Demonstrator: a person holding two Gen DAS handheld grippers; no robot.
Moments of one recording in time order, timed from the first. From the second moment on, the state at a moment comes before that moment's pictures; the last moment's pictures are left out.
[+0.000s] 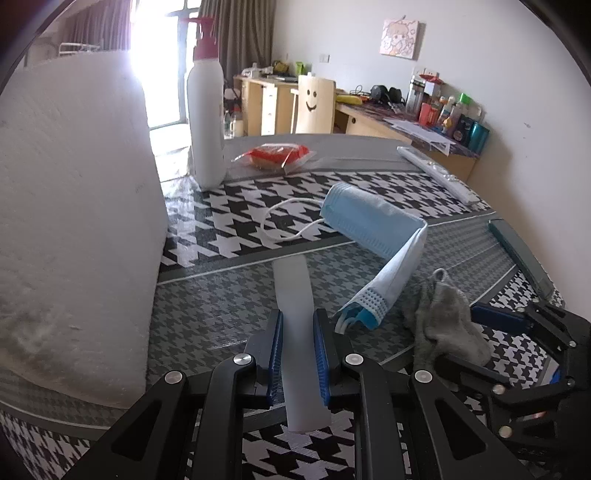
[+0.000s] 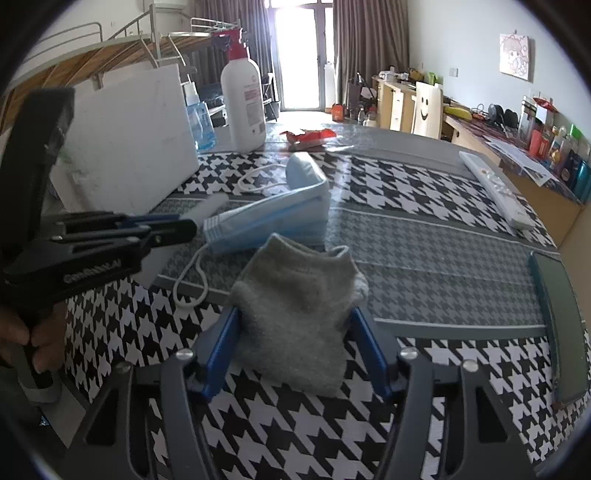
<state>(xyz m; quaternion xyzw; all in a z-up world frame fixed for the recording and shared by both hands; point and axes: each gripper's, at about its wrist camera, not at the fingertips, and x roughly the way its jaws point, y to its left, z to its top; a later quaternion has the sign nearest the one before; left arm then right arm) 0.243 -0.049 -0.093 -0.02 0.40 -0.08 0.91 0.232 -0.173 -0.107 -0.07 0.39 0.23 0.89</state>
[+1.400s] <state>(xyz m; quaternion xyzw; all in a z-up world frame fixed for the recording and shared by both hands) 0.177 -0.026 -0.046 -0.01 0.33 -0.08 0.94 0.209 -0.204 -0.075 0.00 0.37 0.23 0.90</state>
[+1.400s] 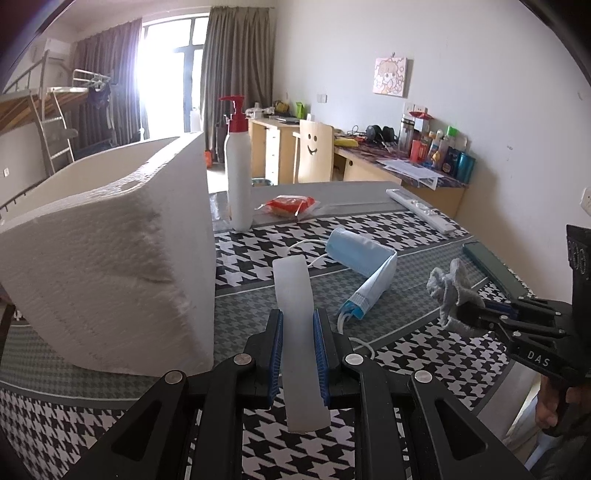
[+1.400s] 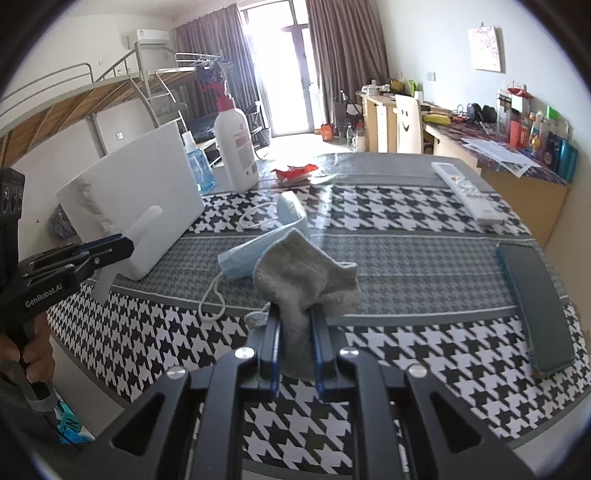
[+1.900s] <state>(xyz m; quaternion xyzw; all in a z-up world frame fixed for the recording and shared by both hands) 0.174 -0.023 -0.051 -0.01 0.33 -0.08 0.94 0.198 -0.205 -0.079 -0.02 0.36 0.23 0.91</state>
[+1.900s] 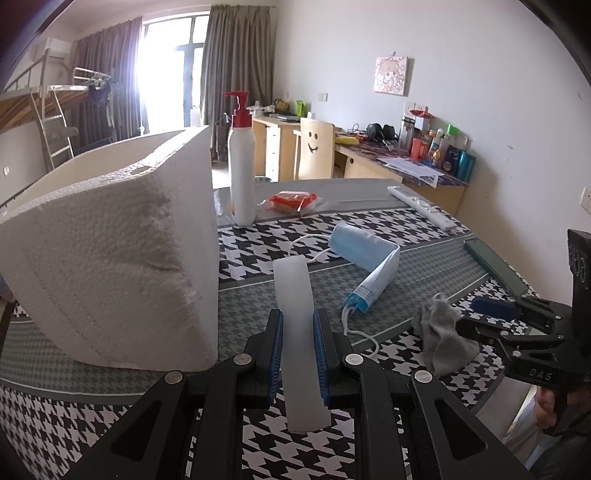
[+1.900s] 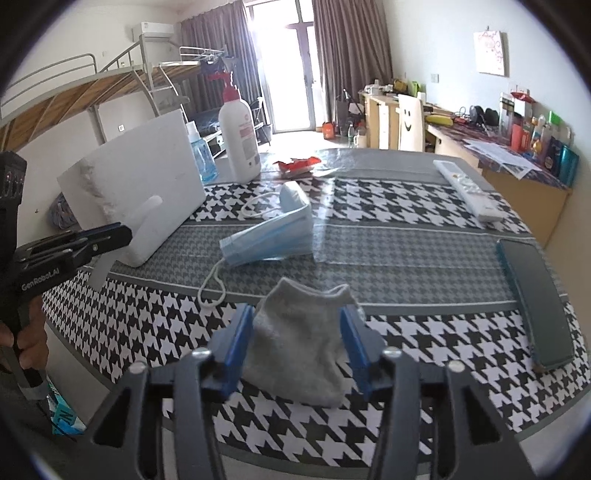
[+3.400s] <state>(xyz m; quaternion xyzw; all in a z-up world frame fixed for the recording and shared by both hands) 0.133 0.003 -0.020 -0.01 0.29 -0.08 0.95 0.182 -0.200 -0.038 -0.01 0.30 0.25 0.92</state>
